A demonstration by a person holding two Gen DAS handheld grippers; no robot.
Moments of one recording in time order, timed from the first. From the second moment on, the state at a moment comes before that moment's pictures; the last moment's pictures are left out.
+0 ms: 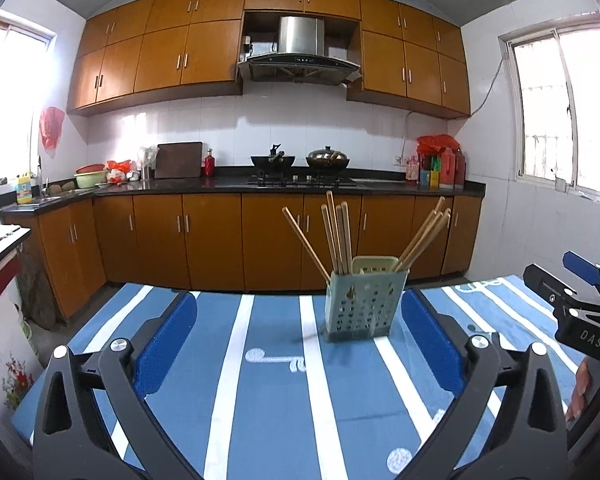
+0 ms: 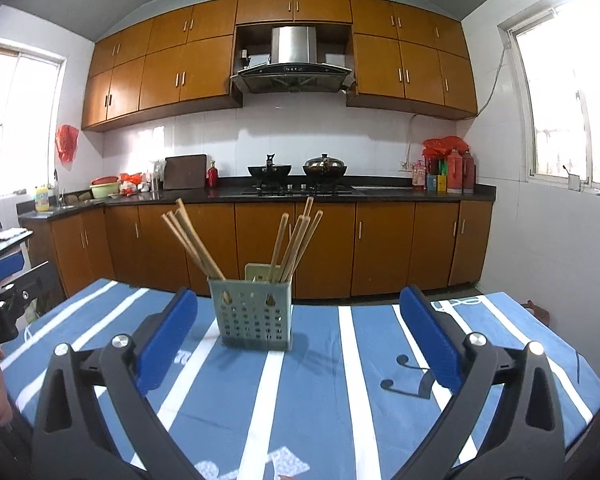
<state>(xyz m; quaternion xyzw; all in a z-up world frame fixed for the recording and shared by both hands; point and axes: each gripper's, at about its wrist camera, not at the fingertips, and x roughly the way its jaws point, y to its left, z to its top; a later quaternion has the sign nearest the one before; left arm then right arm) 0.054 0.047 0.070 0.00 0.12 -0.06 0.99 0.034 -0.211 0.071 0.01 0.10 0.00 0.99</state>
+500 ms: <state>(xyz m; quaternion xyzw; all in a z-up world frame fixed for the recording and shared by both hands) 0.026 0.039 0.025 0.02 0.15 -0.05 0.99 0.002 -0.203 0.023 0.01 0.14 0.00 0.99</state>
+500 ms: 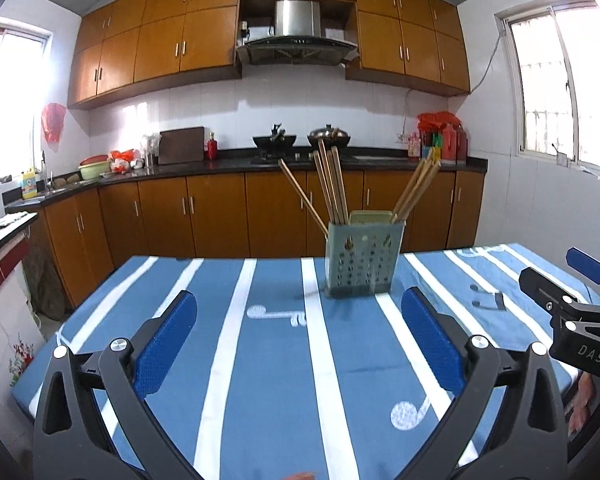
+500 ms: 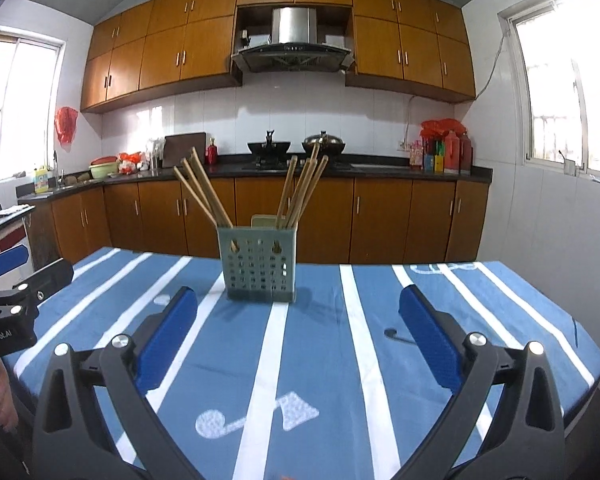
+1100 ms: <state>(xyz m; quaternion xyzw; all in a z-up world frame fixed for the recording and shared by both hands) 0.013 0.045 -0.018 0.02 0.20 -0.04 0.98 -0.005 -0.204 -0.020 0.01 0.19 0.00 0.98</state>
